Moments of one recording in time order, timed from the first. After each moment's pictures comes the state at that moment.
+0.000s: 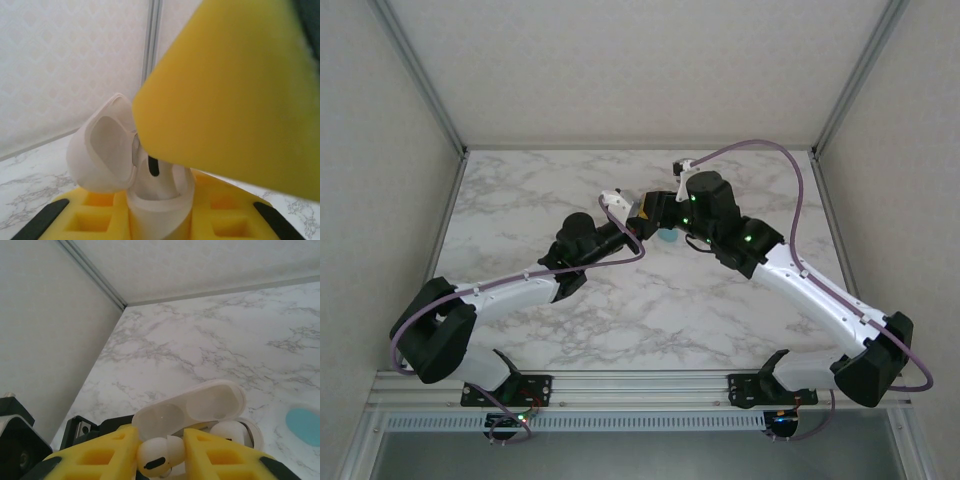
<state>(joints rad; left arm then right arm) -0.77 1.45 0.79 0.72 0.24 -0.13 0.78 1.29 1.27 -0.39 0.04 0.57</state>
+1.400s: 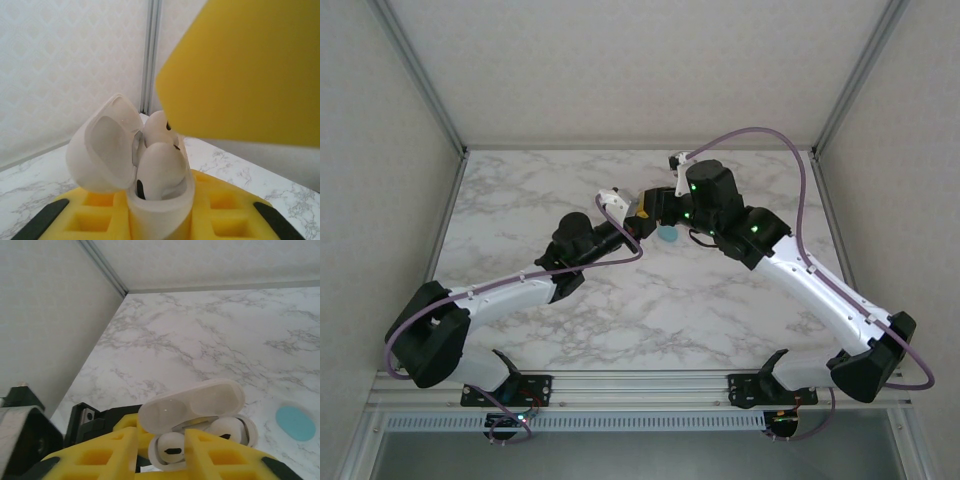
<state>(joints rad) -0.77 1.42 0.79 0.71 0.24 -0.12 0.79 1.32 1.42 -0.56 0.01 0.50</state>
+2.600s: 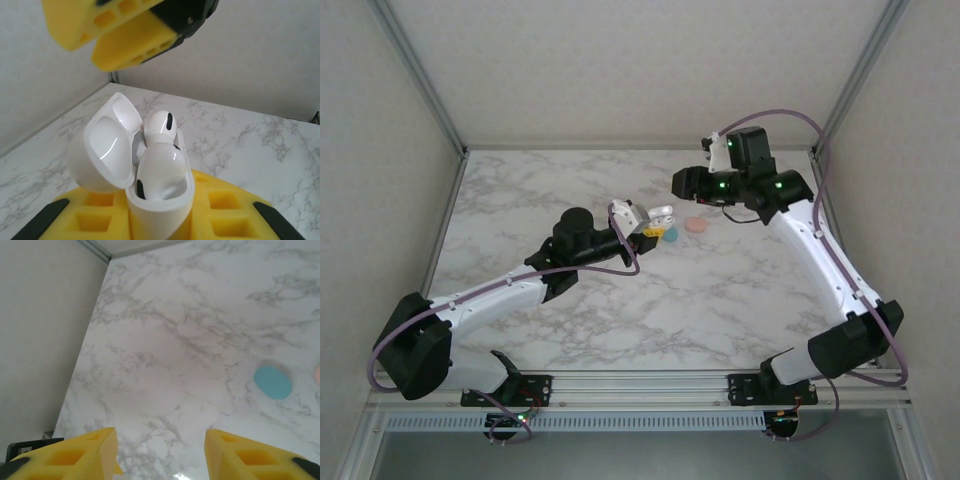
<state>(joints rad) -0.77 1.34 0.84 0.39 0.43 0.10 0.43 1.47 1.59 -0.83 -0.44 0.45</state>
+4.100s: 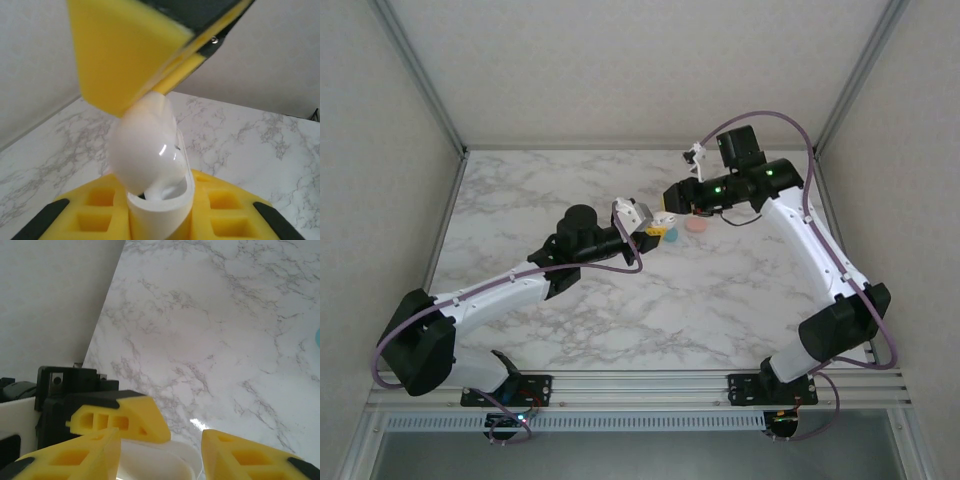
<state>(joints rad) -0.77 1.37 0.86 0.37 0.43 0.10 0.43 1.55 1.67 -1.04 -0.68 0.27</state>
